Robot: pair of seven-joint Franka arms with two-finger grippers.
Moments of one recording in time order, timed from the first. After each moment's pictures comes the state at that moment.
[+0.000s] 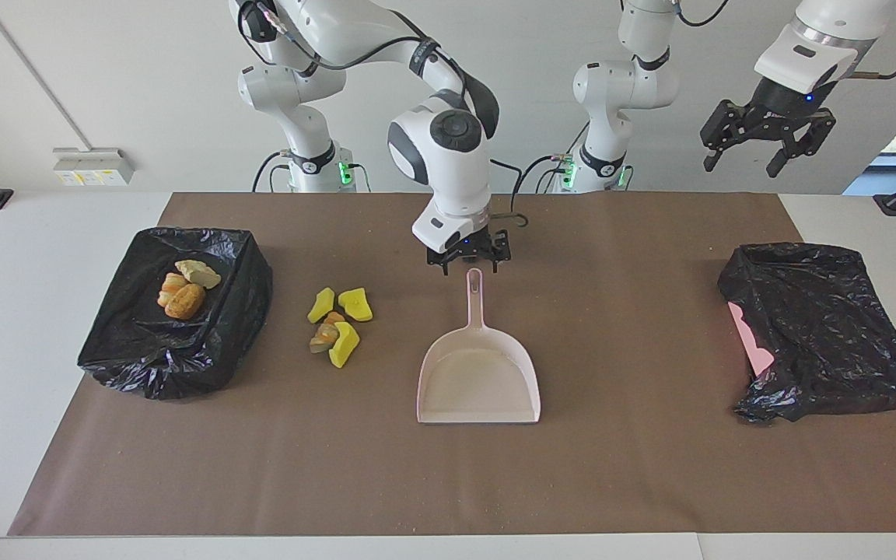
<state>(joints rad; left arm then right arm) -0.10 -0.05 0.01 -1.44 -0.02 1.42 0.08 0.39 0.28 0.26 -1.64 0.06 1.91 0.64</state>
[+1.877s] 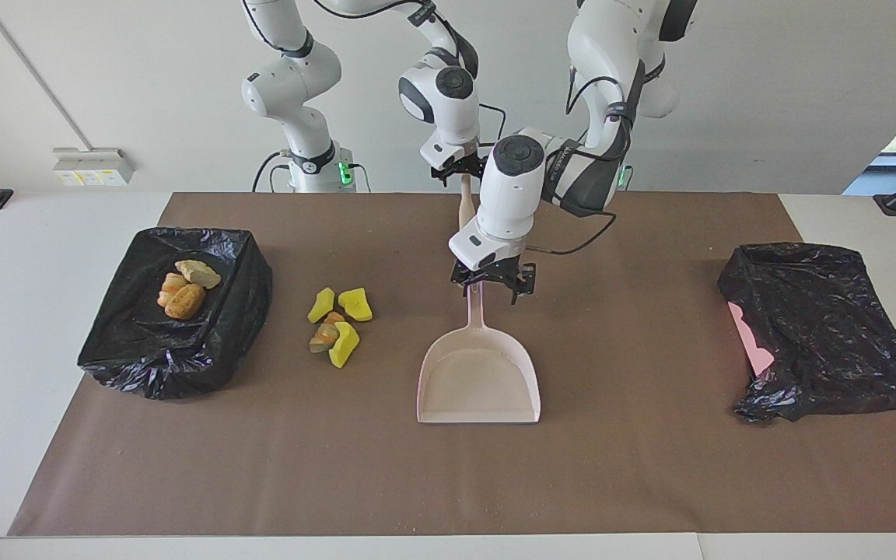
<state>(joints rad) -0.63 0.33 -0.02 -1.74 -0.02 2.14 -0.45 0.77 -0.11 0.27 -2.49 0.37 2.31 0.87</state>
